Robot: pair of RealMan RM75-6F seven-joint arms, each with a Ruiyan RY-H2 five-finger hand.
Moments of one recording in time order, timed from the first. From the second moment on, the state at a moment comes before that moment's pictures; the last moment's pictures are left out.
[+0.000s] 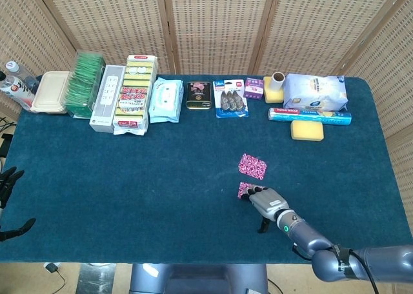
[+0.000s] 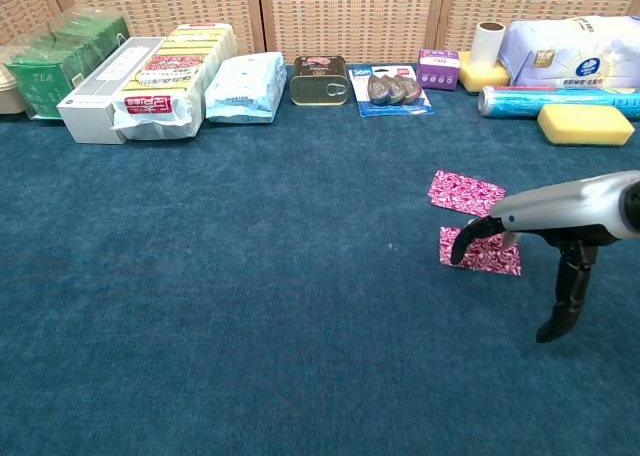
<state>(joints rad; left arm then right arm) -0.04 -0.80 0.03 -1.98 1.49 1.43 -0.05 1.00 -1.24 -0.12 -1.91 -0.63 0.74 -0.49</state>
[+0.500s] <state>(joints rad) -0.04 -0.80 0.03 -1.97 1.49 1.43 -0.06 1.00 -1.18 -0.06 -1.94 -0.67 0.79 -0.42</state>
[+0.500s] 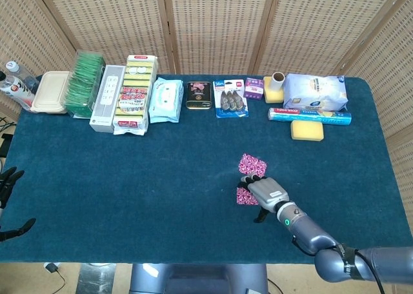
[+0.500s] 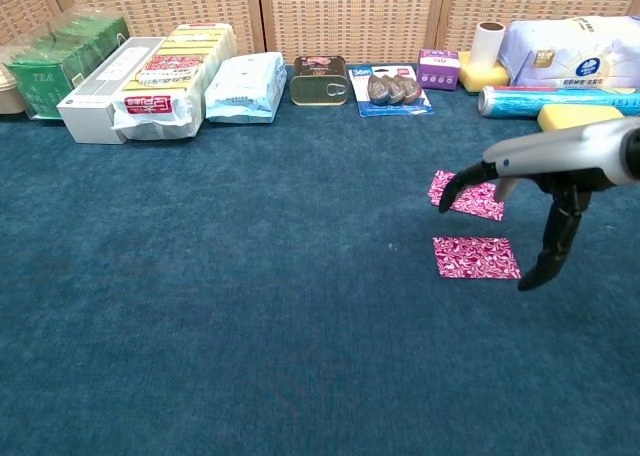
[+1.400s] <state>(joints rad) -0.04 -0.79 0.03 -1.97 1.49 1.43 -0.07 1.14 -1.30 -0.06 -1.59 -0.41 0.53 -0.28</state>
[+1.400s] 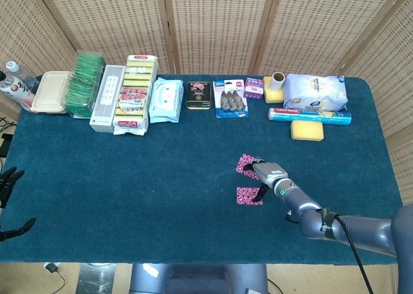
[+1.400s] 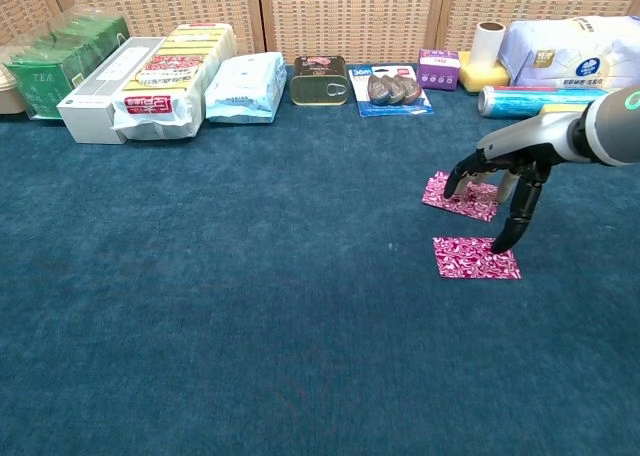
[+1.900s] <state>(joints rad) -0.04 -0.79 0.03 -1.97 1.50 1.43 -0.07 1.24 -1.36 -0.06 -1.69 -0.37 0.61 -0.32</state>
